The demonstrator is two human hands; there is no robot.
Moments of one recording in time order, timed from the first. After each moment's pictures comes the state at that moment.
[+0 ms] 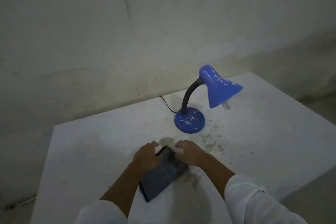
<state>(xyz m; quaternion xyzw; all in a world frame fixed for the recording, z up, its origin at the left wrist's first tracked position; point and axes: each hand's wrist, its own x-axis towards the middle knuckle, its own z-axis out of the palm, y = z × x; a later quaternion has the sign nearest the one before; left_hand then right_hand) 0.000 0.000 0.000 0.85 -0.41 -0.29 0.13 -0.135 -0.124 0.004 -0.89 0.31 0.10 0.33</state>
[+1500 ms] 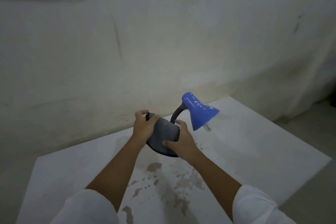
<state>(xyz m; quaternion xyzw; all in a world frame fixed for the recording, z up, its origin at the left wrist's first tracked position) -0.005 -0.080 0.158 0.73 -0.25 -0.24 0.60 -0.138 -0.122 0.139 -0.76 0.38 -0.23 0.47</state>
